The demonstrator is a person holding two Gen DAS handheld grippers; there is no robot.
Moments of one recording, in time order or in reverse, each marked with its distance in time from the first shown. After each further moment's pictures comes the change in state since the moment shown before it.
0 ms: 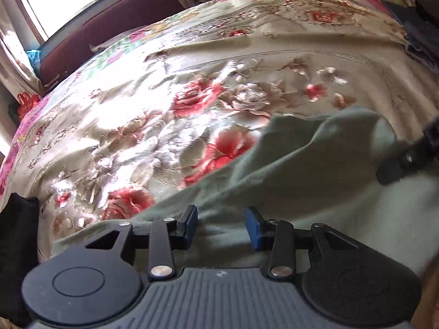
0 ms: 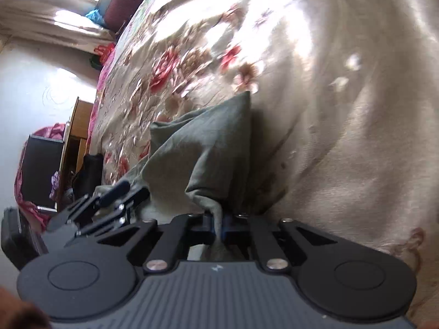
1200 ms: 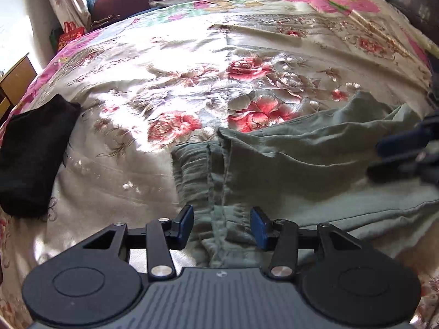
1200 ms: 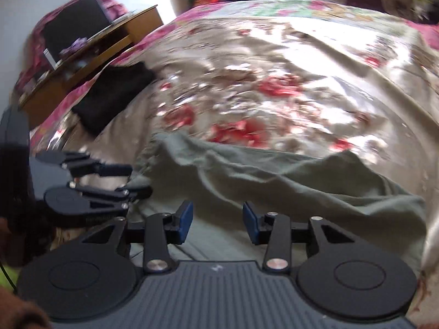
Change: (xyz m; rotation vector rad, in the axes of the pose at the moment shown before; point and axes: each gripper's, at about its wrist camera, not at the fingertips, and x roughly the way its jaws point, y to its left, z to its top) left arm -0.075 0.036 -0.065 -0.341 0.041 0.061; right arm 0.013 0.159 -0.093 -1.009 0.095 -0.107
